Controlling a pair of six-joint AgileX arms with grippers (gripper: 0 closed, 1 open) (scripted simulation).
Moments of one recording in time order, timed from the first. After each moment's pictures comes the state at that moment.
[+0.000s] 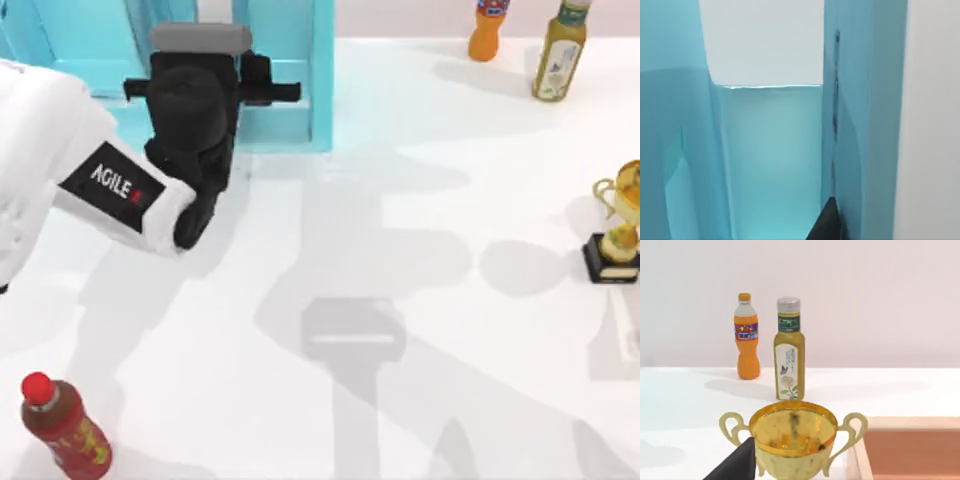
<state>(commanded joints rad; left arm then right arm) -0.40 2.32 1.22 1.12 -0.32 0.02 0.00 0.00 0.00 0.00 0.00 0.00</state>
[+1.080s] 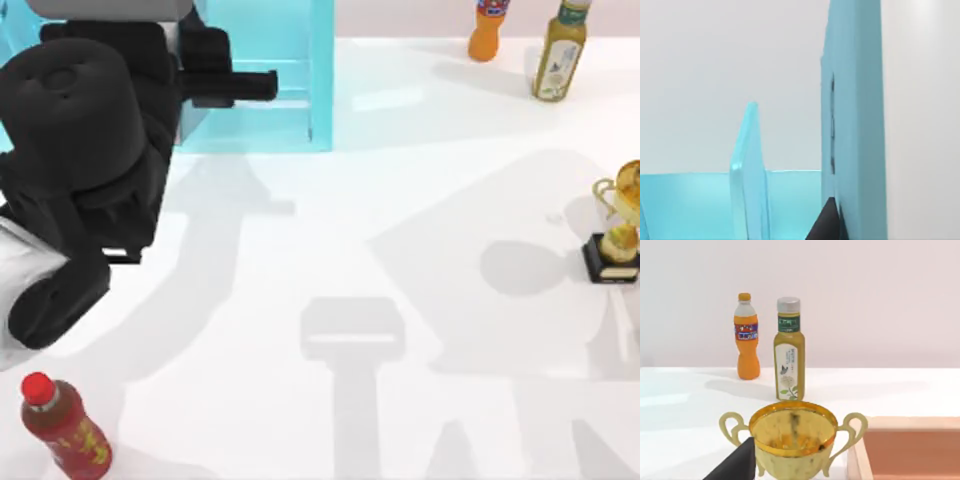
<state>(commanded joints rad) -0.62 1.32 0.73 0.60 -0.56 0.02 0.00 0.00 0.00 0.00 0.00 0.00</state>
